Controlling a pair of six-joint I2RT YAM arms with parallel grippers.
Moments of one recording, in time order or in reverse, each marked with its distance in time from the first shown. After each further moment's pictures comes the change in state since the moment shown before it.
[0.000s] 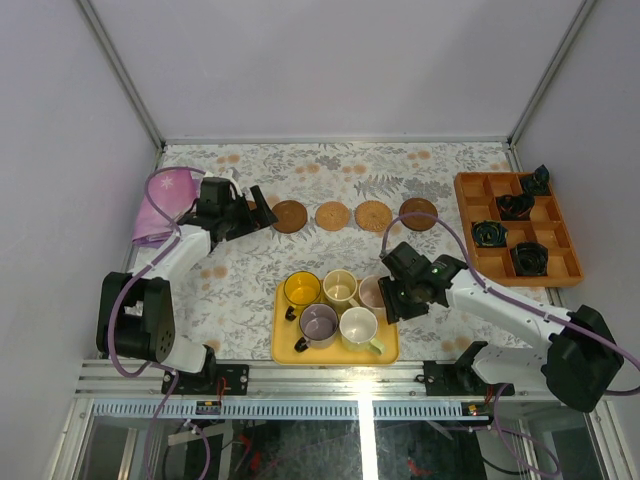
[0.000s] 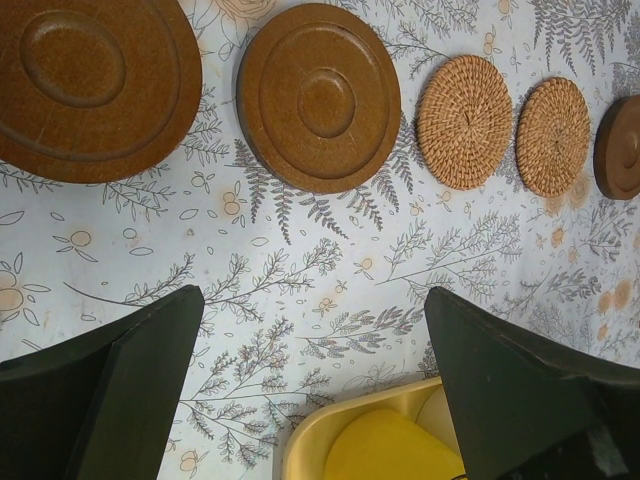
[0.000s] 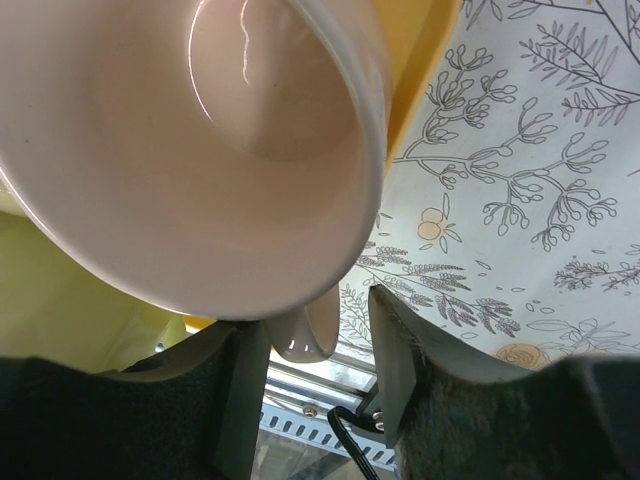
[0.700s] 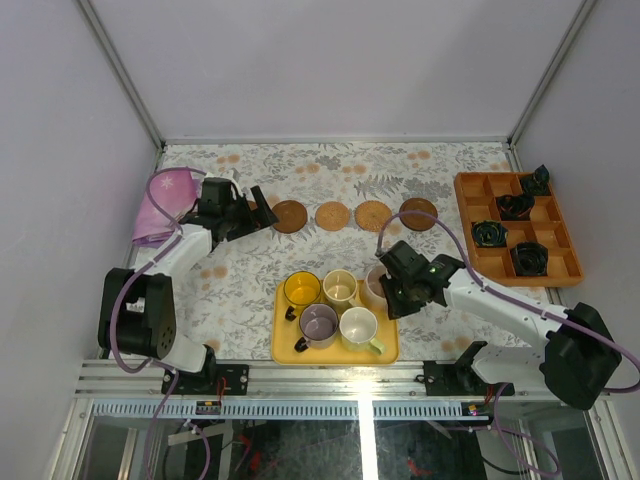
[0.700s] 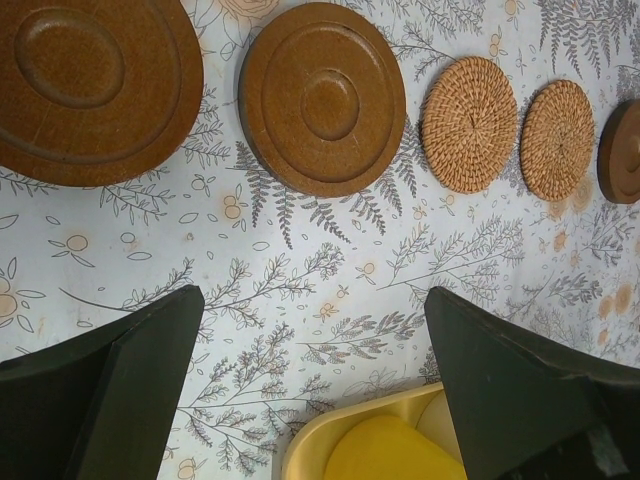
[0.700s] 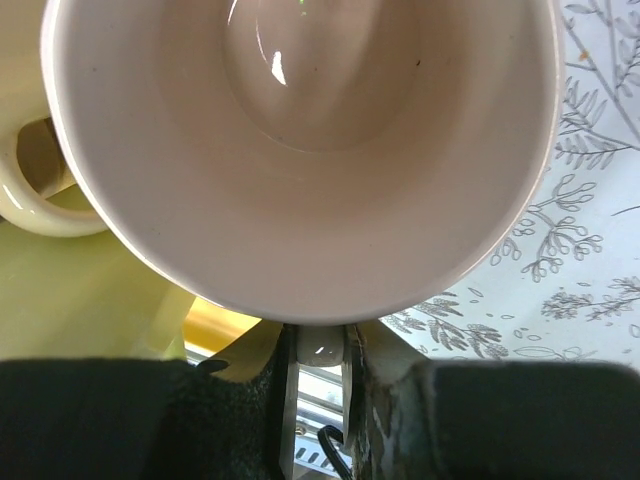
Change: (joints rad) left arm 0.000 0.019 -0.003 0.013 0.000 -0.010; right arm 0.005 0.016 -0.004 0.061 0.000 -0.043
